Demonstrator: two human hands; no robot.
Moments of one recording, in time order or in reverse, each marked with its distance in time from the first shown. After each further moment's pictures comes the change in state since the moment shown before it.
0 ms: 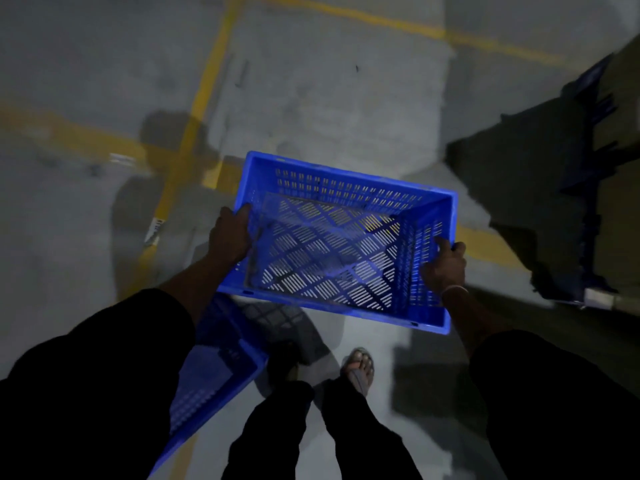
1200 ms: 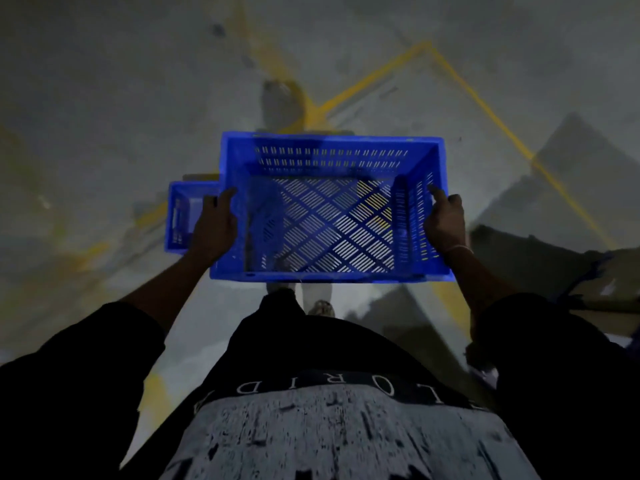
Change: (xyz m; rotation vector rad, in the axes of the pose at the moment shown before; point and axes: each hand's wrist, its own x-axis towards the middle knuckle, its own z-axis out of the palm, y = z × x) left_hand -0.524 0.015 -0.074 -0.351 0.584 -0.299; right_hand -0.210 -0.114 -0.264 -0.181 -0.113 -0.890
